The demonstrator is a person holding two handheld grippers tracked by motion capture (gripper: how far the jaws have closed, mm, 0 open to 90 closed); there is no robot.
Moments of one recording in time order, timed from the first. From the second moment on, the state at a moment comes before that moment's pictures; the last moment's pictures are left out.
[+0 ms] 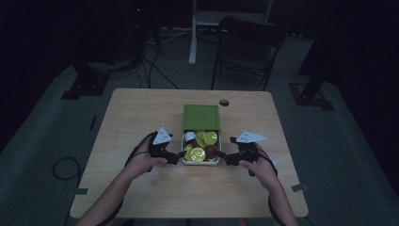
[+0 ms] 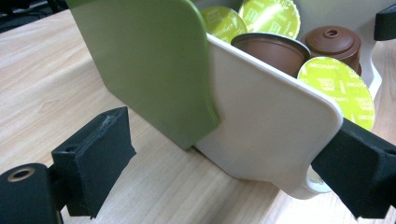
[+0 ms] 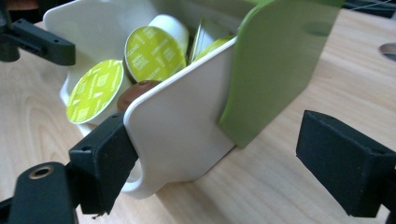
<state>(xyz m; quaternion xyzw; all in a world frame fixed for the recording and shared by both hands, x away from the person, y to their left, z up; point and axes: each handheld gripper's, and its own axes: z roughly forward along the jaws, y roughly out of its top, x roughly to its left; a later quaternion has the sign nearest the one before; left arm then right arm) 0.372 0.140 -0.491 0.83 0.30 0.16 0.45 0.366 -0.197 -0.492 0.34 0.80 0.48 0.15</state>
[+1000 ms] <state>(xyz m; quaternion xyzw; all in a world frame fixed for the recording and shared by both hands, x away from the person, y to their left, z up) 0.393 0.136 -0.490 0.82 0.31 0.18 0.44 0.389 -0.196 -0.491 0.36 0.79 0.48 0.15</state>
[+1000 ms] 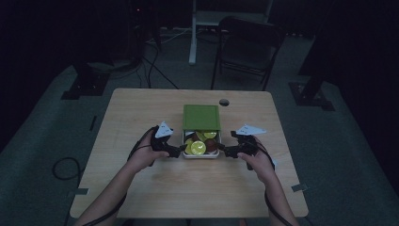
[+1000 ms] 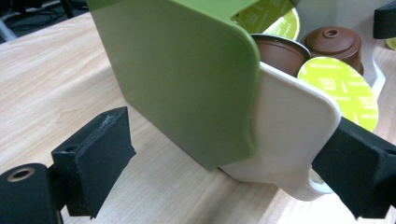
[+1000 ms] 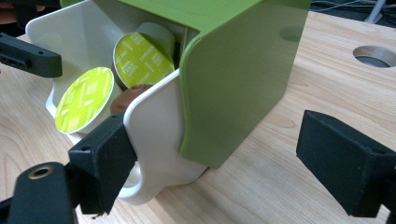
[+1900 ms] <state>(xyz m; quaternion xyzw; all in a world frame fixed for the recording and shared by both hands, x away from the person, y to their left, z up) 0.408 0.134 -0.491 0.82 0.32 0.20 0.43 0.406 -0.193 -0.492 0.38 0.78 0.48 0.16</state>
